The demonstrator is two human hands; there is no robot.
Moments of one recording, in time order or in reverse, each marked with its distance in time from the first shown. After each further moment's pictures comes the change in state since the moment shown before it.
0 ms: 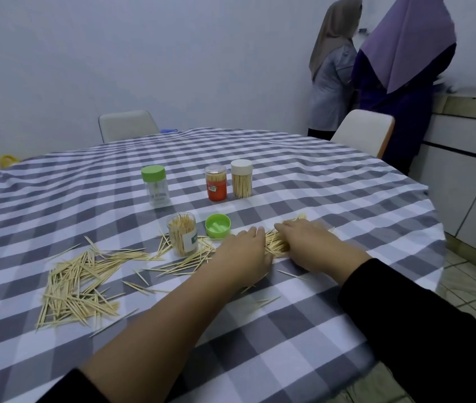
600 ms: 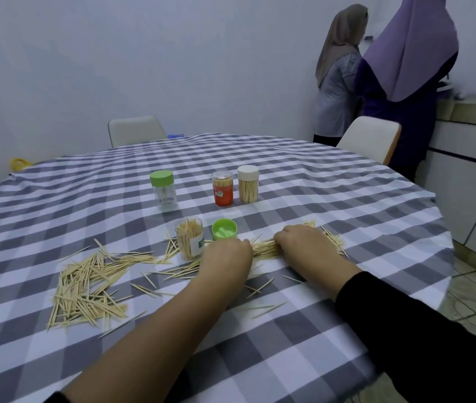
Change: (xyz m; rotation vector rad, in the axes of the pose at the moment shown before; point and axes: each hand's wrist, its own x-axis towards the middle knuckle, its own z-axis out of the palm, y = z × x) left_hand -0.022 -0.018 -0.005 0.195 0.122 -0.120; right_hand 0.003 -0.015 0.006 -0.055 0.248 -0.073
